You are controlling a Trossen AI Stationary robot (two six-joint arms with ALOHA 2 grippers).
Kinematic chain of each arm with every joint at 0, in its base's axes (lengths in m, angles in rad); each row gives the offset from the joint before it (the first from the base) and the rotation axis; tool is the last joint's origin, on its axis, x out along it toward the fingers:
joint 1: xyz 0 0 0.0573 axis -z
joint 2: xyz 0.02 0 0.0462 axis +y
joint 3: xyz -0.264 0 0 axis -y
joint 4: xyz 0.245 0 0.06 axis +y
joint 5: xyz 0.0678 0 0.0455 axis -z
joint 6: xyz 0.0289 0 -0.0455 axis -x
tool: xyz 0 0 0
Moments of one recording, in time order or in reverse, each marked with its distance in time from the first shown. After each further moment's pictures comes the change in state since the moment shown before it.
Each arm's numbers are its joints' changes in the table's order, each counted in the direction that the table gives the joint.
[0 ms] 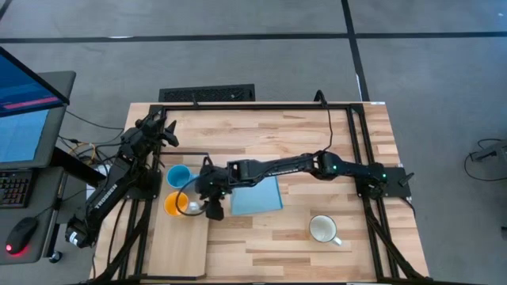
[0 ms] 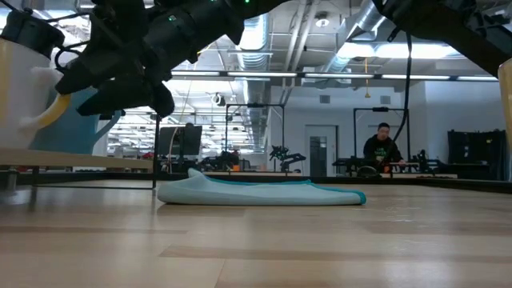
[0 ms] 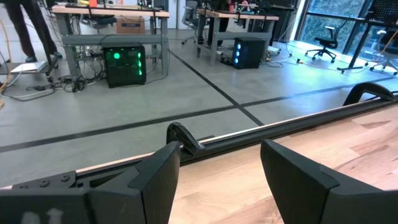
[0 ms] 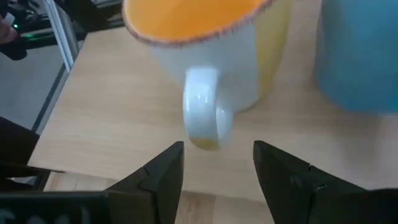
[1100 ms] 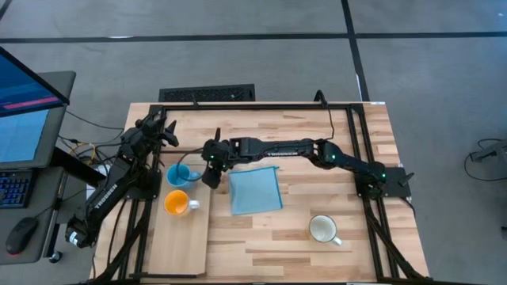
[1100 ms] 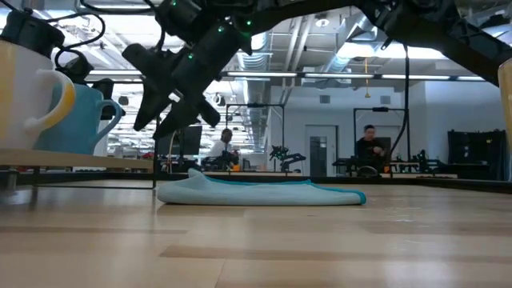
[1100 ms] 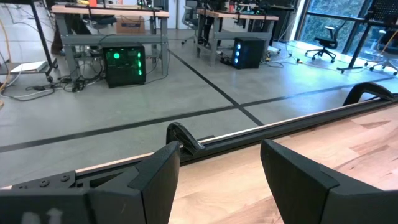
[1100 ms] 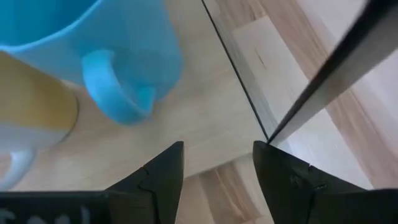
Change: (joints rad) left arm 0.000 0.000 0.000 0.000 0.001 0.000; right arm 0.148 -0.017 0.022 0.151 0.262 -0.173
